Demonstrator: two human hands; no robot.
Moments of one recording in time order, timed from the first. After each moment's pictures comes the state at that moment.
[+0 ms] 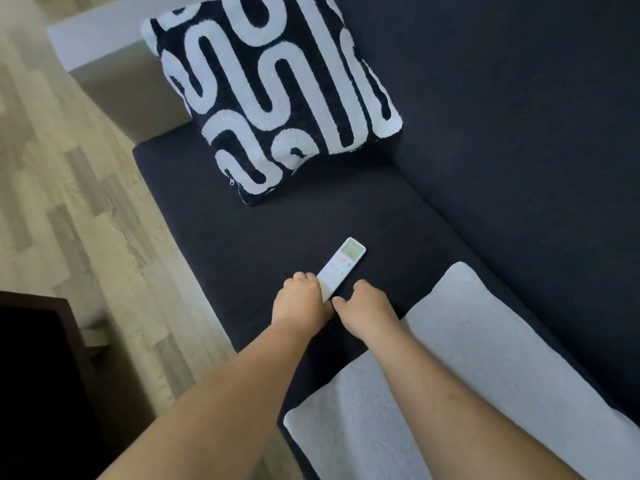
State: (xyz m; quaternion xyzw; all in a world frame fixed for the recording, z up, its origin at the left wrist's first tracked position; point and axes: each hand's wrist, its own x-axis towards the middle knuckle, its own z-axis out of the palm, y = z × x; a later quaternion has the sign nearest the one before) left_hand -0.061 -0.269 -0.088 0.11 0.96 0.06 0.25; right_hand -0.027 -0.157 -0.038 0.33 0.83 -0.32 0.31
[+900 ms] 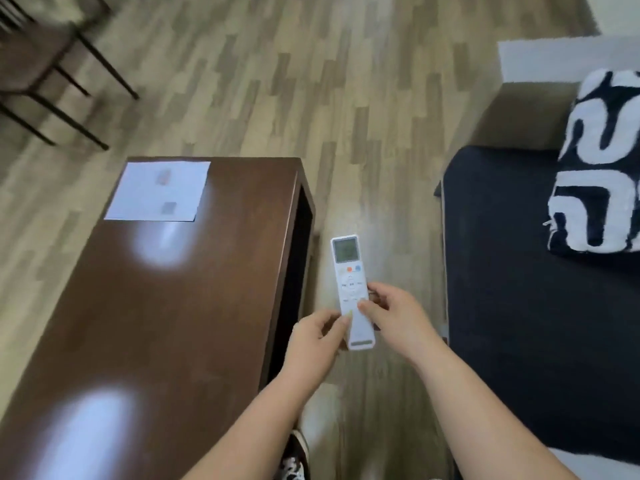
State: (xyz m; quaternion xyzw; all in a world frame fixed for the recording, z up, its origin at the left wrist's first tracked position) left_hand 0.126 -0.662 0.049 -0.33 0.76 0.56 0.05; right_hand 0.018 -0.538 0.069 -0.06 0.76 -0.52 0.38
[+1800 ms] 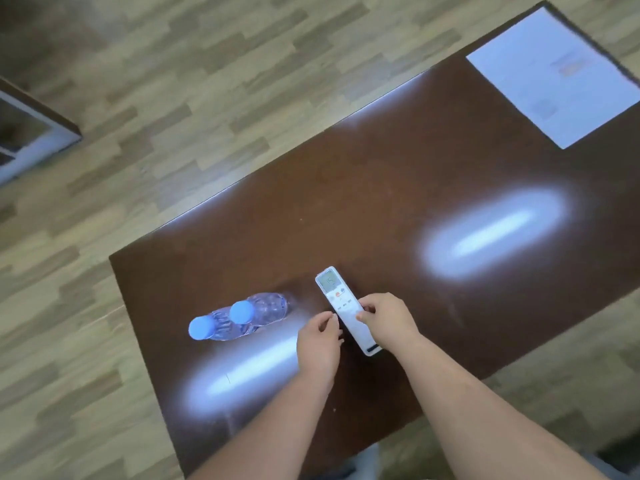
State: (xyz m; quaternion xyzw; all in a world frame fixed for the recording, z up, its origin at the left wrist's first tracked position) left_hand 0.502 -0.833 -0.045 -0.77 0.22 0.56 -0.22; right_hand 0.369 -0.864 -0.056 -0.45 0.72 -0.02 0.52
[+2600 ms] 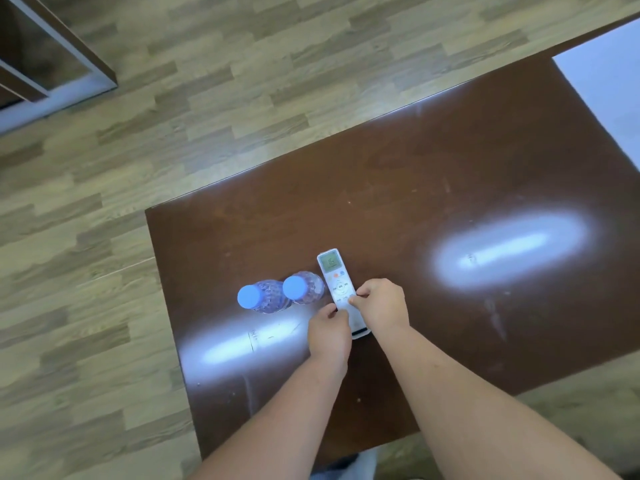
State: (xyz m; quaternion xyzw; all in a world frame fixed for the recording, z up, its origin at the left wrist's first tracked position) left_hand 0.549 -0.838 -0.060 -0.81 0.13 0.54 -0.21; right_hand 0.457 -0.886 -0.078 -0.46 0.76 -0.02 0.47
